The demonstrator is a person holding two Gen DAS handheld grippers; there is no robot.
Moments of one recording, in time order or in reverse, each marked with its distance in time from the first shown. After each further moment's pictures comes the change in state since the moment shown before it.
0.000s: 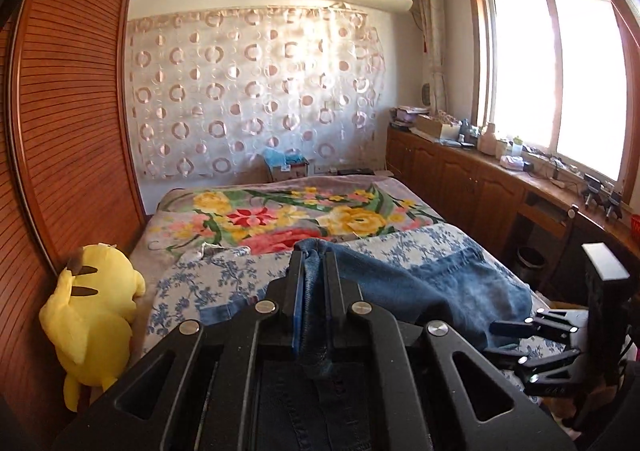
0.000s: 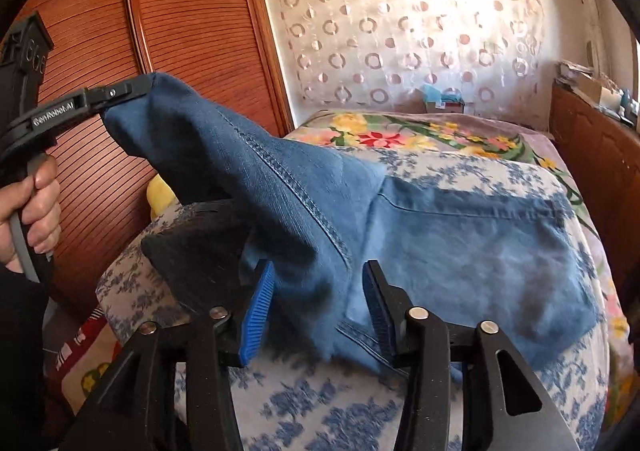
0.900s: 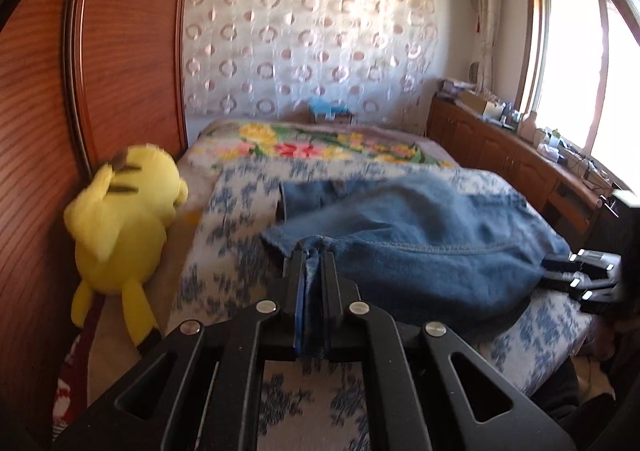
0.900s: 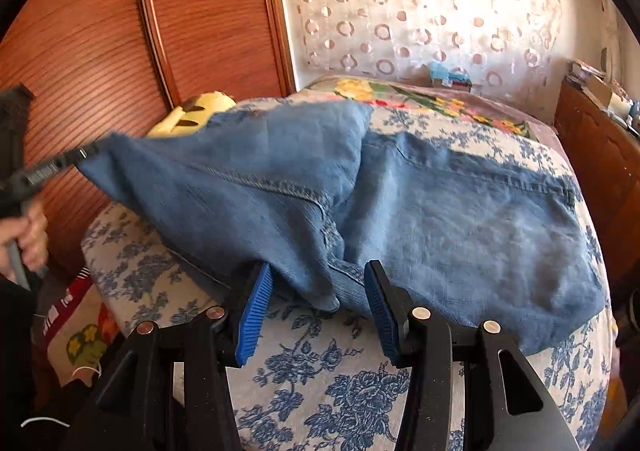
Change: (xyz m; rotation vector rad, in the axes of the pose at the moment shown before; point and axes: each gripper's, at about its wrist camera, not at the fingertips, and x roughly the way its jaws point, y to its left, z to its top) left arm -0.021 0.072 -0.122 -0.150 0.173 0.098; right arm 0.006 -0.013 -0.009 -0.074 0.115 -0.014
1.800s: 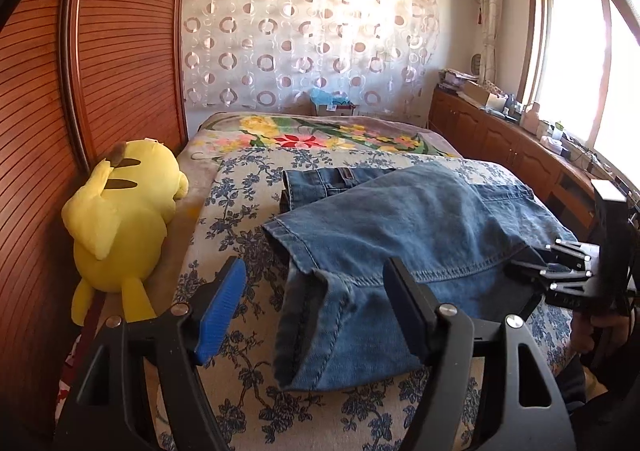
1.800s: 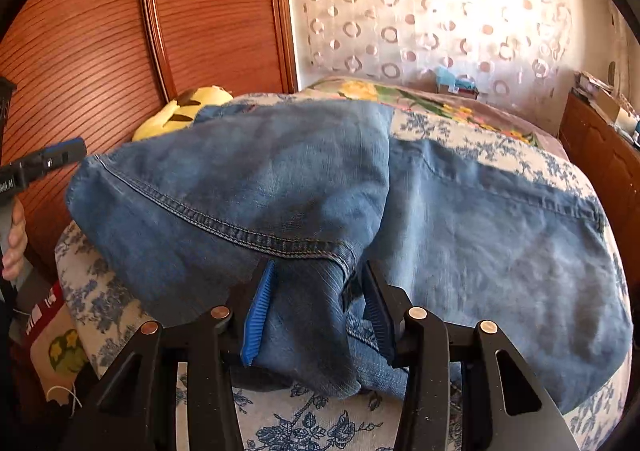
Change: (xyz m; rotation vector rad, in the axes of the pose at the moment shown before) left arm 0.015 0.006 0.007 0.012 0.017 0.004; right arm 0.060 -0.004 0.008 -0.043 0.011 -0.021
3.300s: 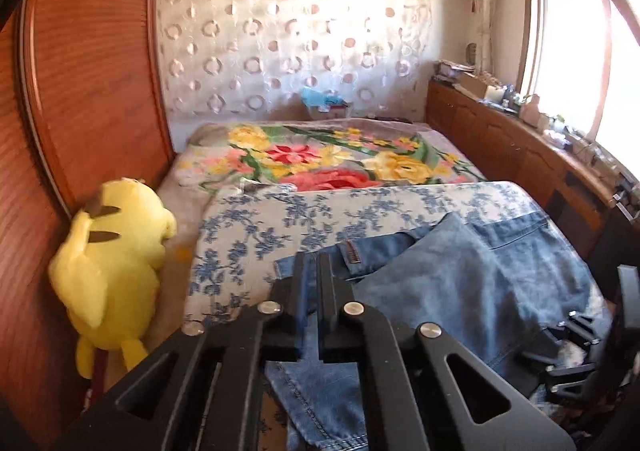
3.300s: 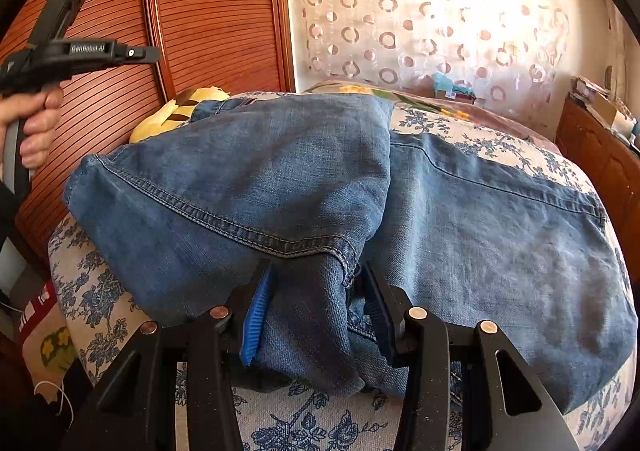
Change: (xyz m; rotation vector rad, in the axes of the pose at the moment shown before) left arm 0.058 0.000 0.097 0.051 0.045 -0.028; right arm 0.006 -0.001 -0.014 -0.009 -0.033 -0.008
